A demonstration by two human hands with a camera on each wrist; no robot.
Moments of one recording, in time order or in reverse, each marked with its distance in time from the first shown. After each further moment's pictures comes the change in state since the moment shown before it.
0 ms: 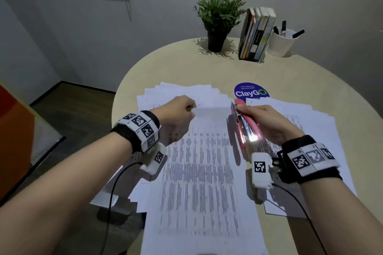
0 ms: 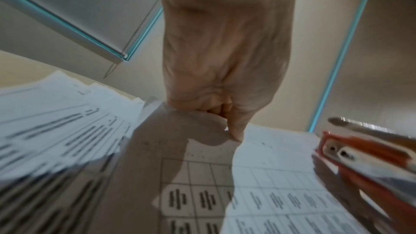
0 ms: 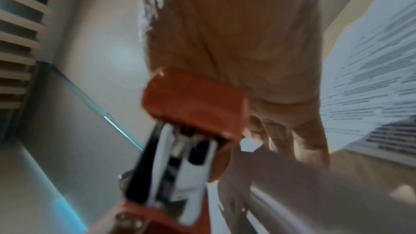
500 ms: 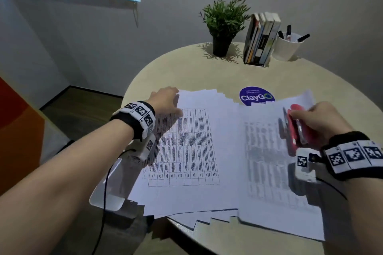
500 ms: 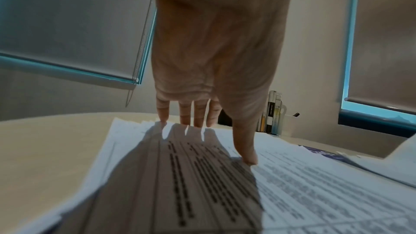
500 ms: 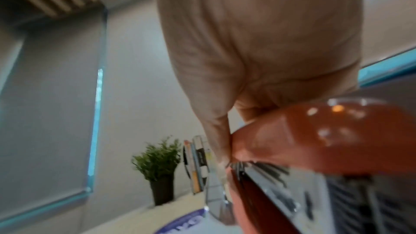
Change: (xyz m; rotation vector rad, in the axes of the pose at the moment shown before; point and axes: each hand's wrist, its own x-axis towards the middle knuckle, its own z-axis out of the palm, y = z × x) left_hand 0.016 -0.044 -0.036 0.325 0.089 -0.206; right_hand 0.013 0.007 -0.095 -0.558 0.493 0.131
